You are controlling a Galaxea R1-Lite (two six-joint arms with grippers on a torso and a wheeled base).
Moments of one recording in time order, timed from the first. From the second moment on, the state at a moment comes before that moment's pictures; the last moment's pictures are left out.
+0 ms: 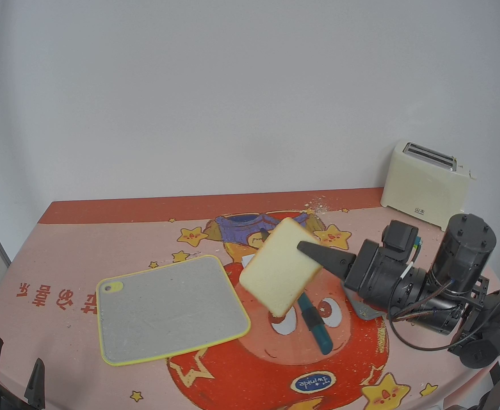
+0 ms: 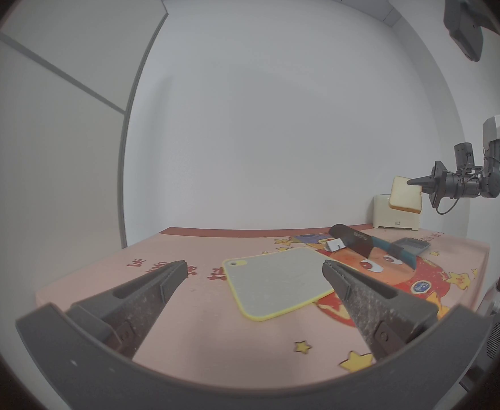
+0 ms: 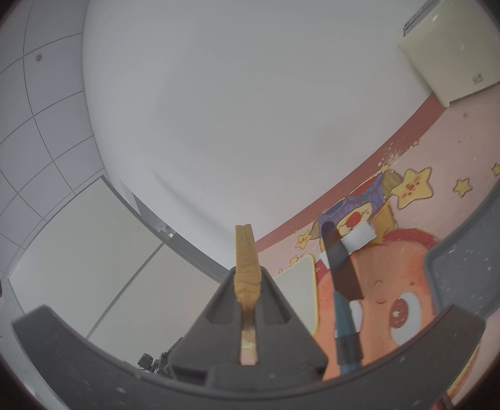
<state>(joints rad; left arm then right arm) 0.00 0.02 -0.02 0.00 0.02 -0.01 0.77 1.77 -0.45 -1.25 0.12 0.94</state>
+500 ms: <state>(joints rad) 0.00 0.02 -0.02 0.00 0.02 -0.01 0.83 1.88 -0.46 -1.34 0.01 1.11</state>
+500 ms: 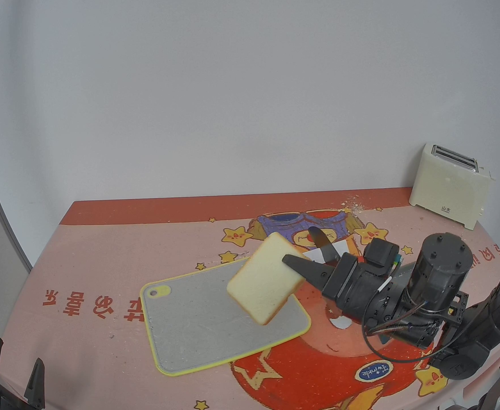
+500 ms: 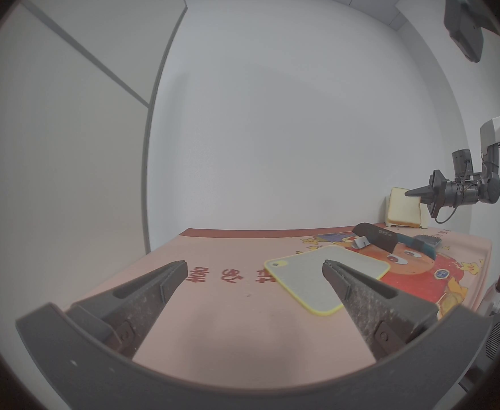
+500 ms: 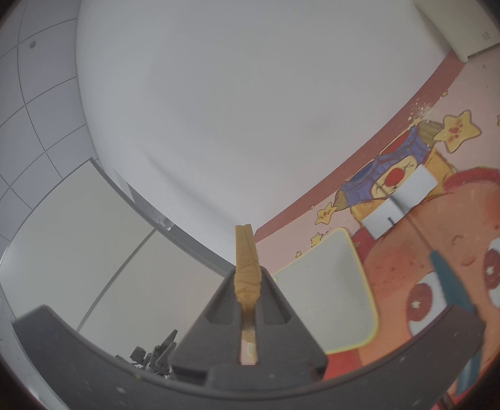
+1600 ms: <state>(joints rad) 0.00 0.02 -0.02 0.00 0.02 -0.01 0.94 2.26 -0.55 -1.56 -0.26 1.25</state>
